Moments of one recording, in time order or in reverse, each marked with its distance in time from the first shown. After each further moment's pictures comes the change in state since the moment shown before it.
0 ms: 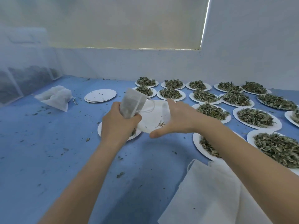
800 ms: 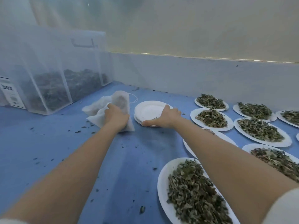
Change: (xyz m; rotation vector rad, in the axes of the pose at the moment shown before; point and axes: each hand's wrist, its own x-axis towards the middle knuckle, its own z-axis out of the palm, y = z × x) left_hand 0.280 -0.171 -0.075 0.357 0.146 -0.374; right_hand 0.325 -0.161 0.083 0.123 -0.050 0.058
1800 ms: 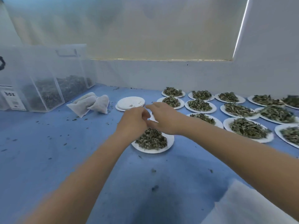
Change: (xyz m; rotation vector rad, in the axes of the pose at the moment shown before) left_hand -0.266 0.061 -0.057 0.011 -0.202 0.636; right_hand -0.259 0.061 -0.065 -0.276 0.154 -0.537
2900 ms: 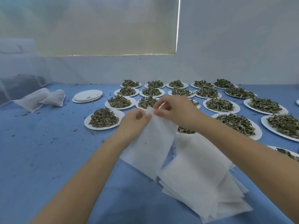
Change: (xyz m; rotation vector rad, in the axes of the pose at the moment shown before) left_hand -0.111 0.112 0.078 -0.515 -0.203 -0.048; right_hand -0.207 0.049 -0.024 0.315 0.343 0.305
